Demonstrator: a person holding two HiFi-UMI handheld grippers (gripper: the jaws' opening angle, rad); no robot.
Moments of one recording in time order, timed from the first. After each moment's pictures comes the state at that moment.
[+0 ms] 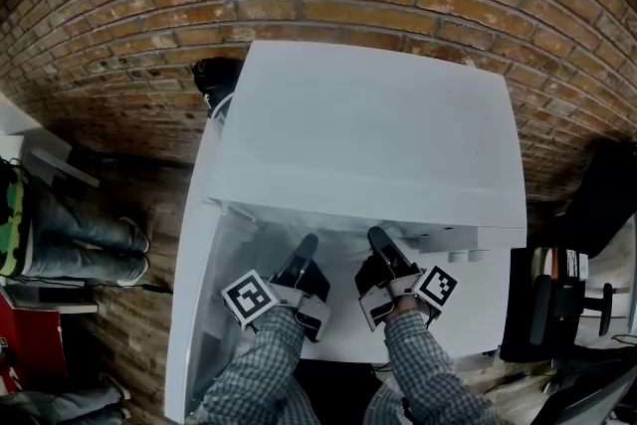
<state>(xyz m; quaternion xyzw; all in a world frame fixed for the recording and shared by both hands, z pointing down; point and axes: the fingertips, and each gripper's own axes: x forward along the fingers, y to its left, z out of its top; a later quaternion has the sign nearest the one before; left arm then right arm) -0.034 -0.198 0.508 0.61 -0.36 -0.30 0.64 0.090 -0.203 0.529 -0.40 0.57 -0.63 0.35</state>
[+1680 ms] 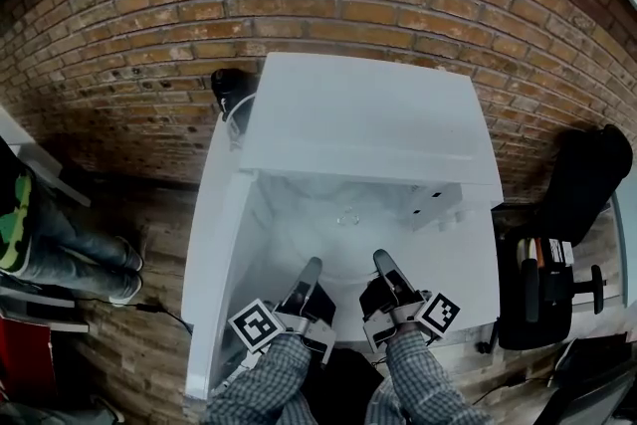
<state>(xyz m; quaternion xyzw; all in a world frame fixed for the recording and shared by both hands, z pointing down) -0.053 -0.099 0.459 0.64 -0.29 -0.35 0.62 0.073 -0.098 0.466 -0.41 0.62 -0.55 0.38</state>
